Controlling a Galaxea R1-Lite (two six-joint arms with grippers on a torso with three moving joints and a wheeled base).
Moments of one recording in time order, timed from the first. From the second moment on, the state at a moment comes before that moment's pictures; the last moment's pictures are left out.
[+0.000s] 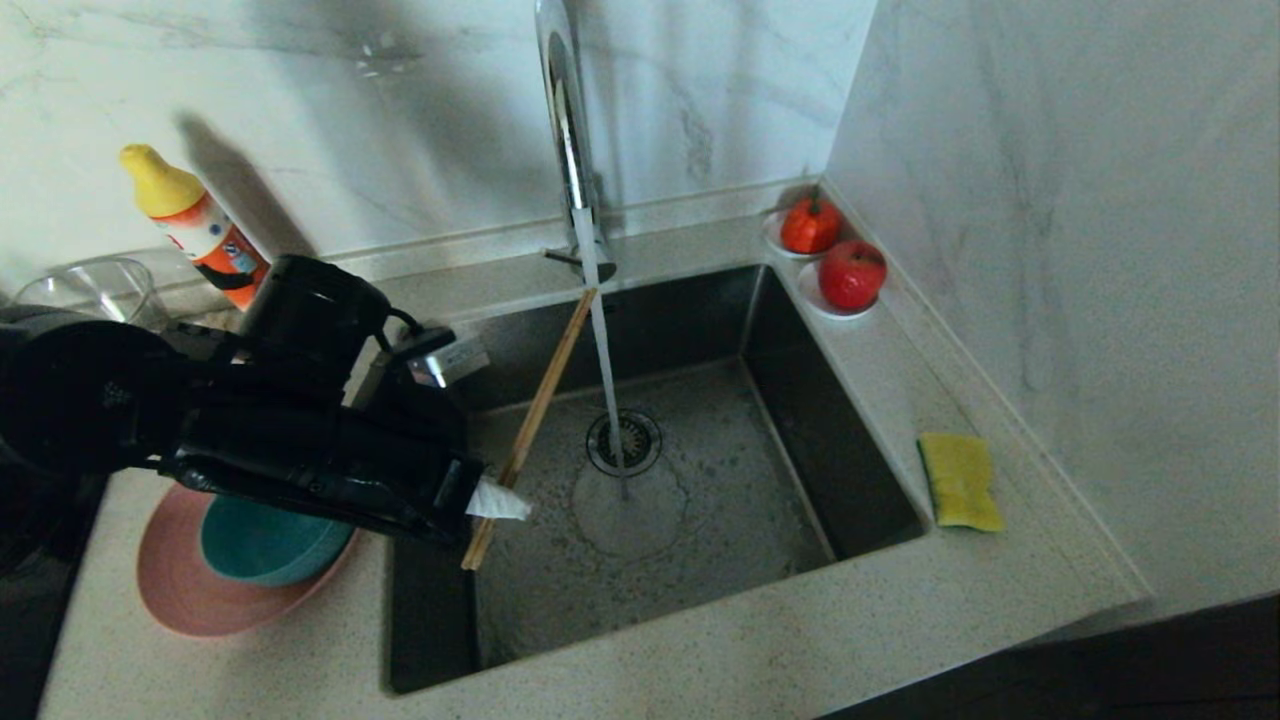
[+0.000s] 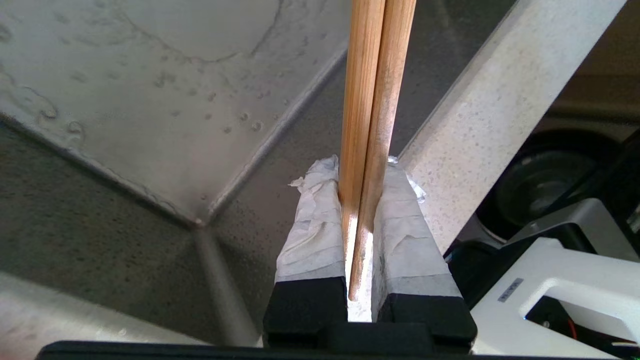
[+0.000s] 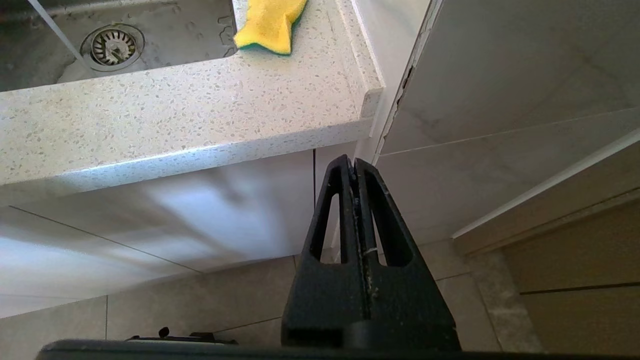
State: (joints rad) left arm -0.34 1.68 -1.17 0.33 -0.43 0.13; right arm -0.01 0.00 -0.01 0.02 -0.01 0.01
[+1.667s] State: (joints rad) left arm -0.39 1.81 -1.16 0.06 -0.27 0.00; right arm -0.01 0.00 -0.01 0.02 -0.01 0.01
